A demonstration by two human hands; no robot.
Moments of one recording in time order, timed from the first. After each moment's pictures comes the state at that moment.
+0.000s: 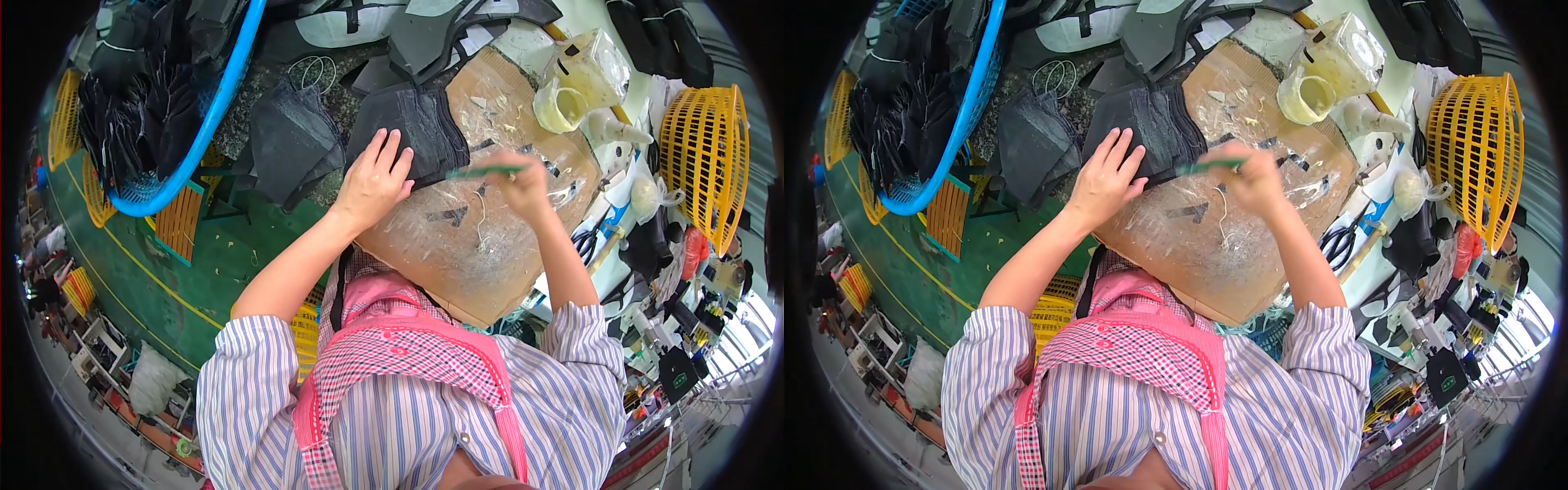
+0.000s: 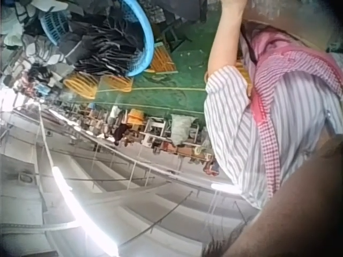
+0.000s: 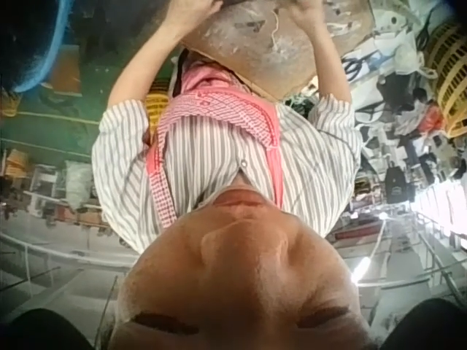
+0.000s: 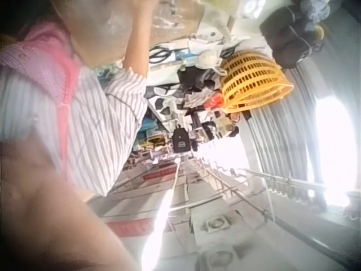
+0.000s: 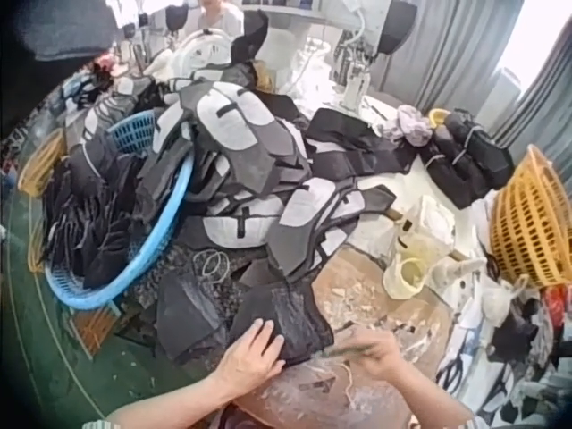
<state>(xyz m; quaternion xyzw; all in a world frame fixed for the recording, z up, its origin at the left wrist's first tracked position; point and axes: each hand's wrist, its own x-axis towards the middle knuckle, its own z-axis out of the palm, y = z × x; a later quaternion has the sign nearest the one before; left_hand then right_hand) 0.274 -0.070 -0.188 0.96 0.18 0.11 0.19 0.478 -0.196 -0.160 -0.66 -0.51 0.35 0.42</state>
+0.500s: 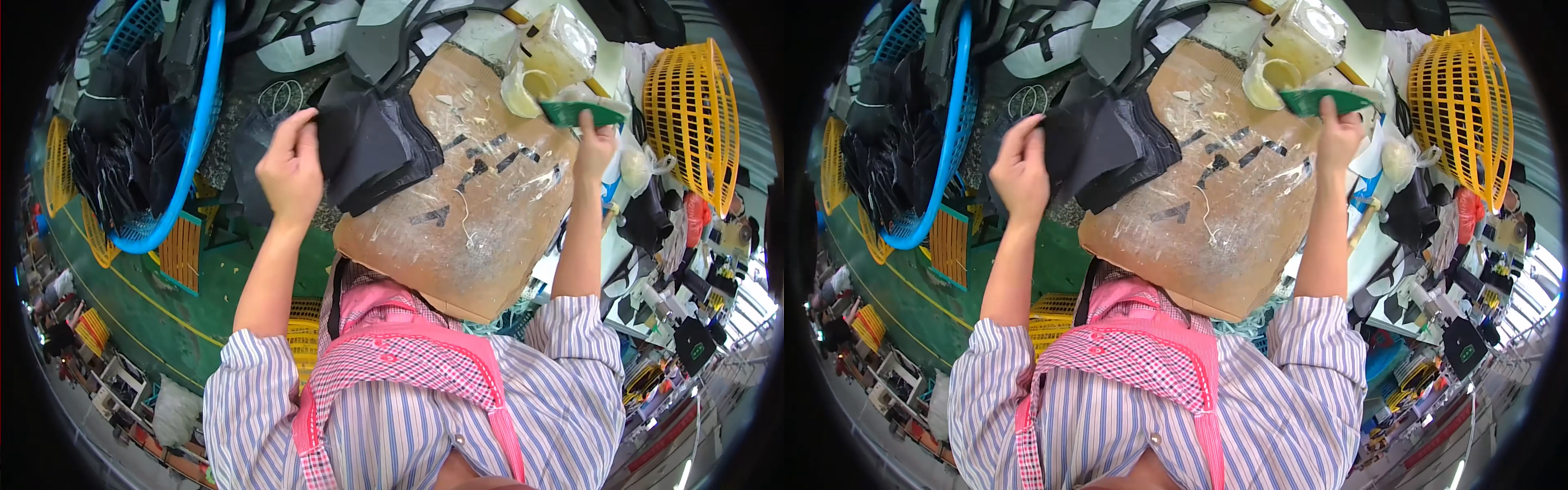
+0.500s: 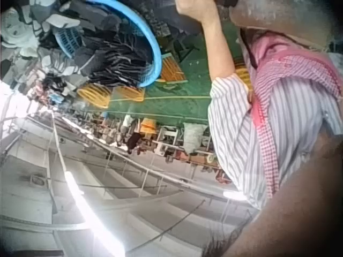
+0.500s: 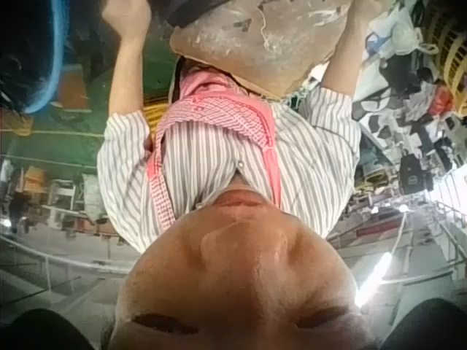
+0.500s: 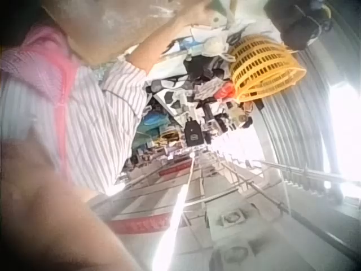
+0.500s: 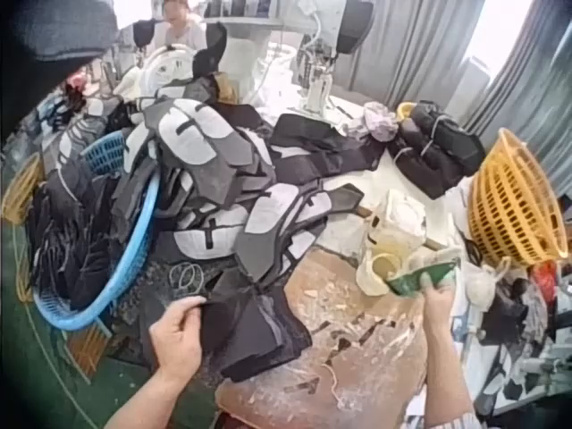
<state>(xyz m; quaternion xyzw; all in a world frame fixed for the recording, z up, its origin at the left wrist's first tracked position) 0.293 -0.033 -0.138 0.76 0.41 0.37 0.34 0.590 -0.250 -0.169 -0.76 -0.18 0.04 0.63</state>
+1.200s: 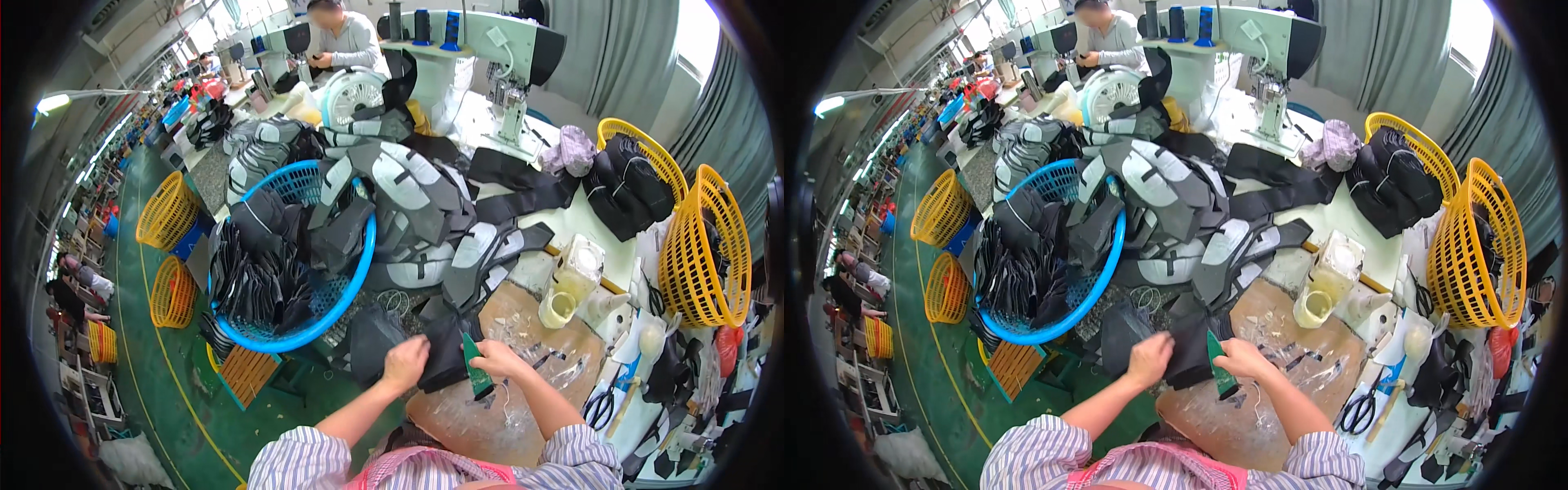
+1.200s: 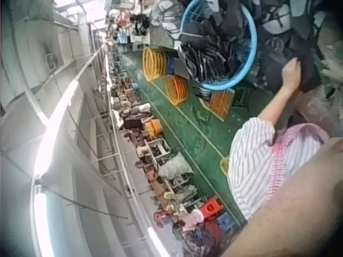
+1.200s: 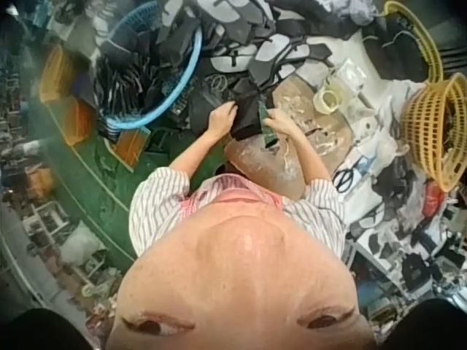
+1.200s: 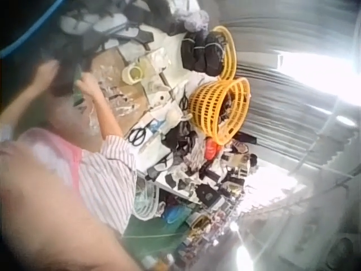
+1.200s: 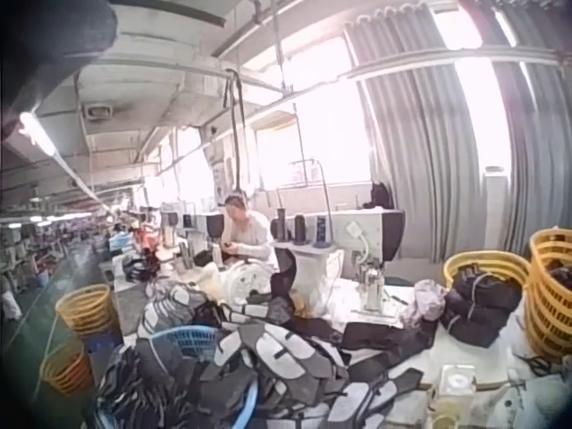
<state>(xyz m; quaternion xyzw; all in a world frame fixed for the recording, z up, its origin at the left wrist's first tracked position) 0.262 -0.048 -0.155 0.87 0.33 0.26 0.24 0.452 -0.146 -0.145 -0.69 -0.54 0.45 0.17</state>
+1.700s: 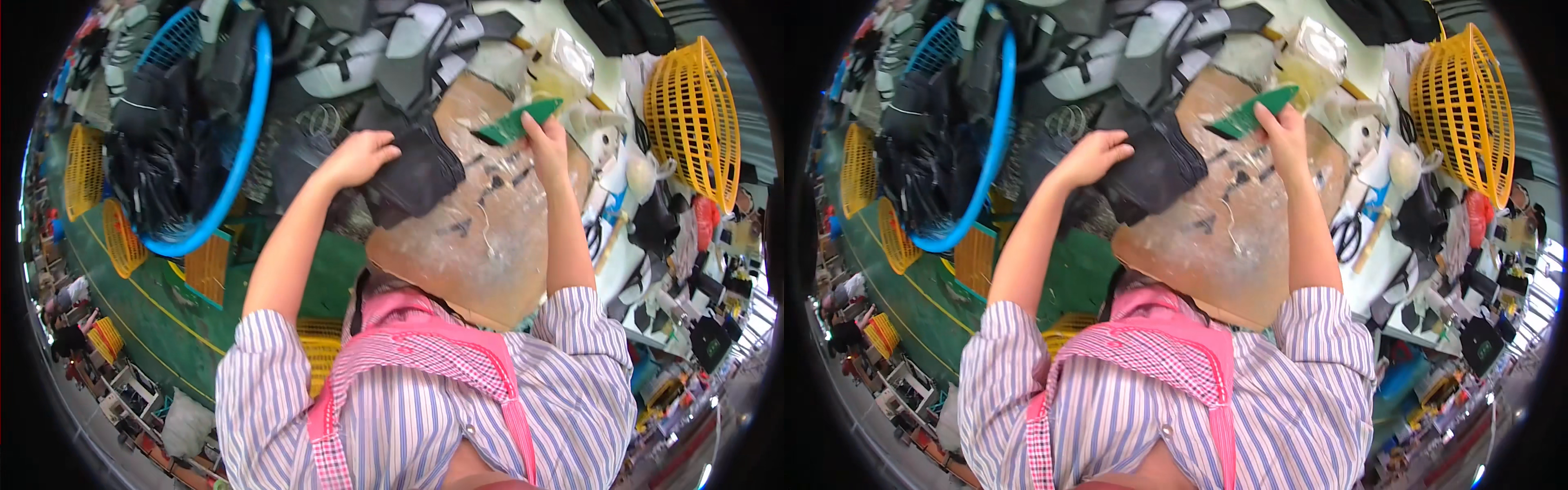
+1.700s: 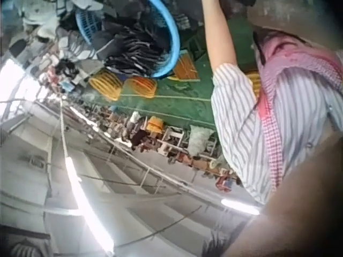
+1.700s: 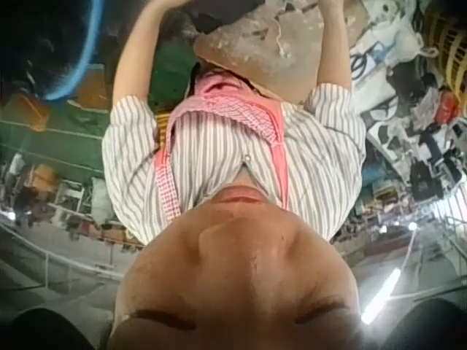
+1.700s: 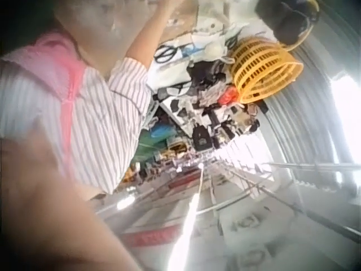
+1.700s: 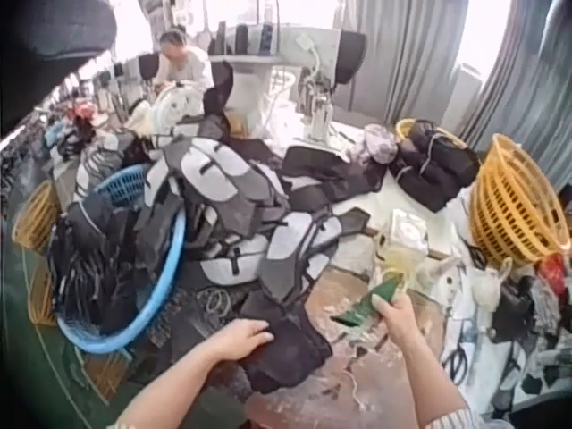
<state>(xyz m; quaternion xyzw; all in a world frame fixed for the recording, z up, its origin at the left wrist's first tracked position) 0.309 0.019 -0.142 0.86 0.20 -0.09 0.45 0.529 -0.178 -0.150 -0.67 -0.22 0.31 0.64</state>
